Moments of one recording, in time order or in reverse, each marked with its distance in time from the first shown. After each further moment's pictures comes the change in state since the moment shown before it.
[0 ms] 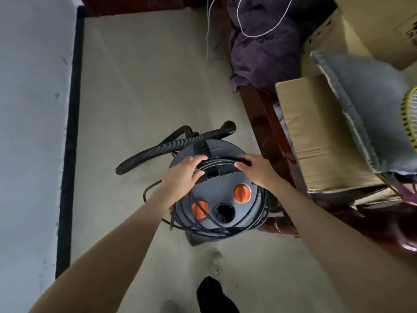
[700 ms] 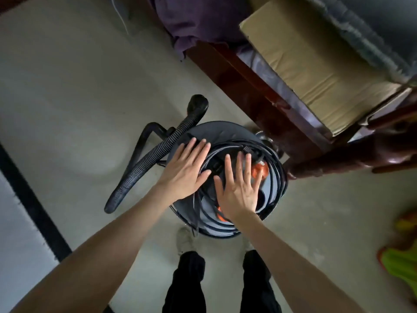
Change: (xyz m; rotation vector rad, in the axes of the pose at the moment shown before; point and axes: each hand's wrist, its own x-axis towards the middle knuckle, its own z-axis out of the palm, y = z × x) left_hand 0.079 -0.071 0.028 0.444 -0.305 0.689; right_hand -0.012 -0.034 0.175 -0.242 0.416 0.415
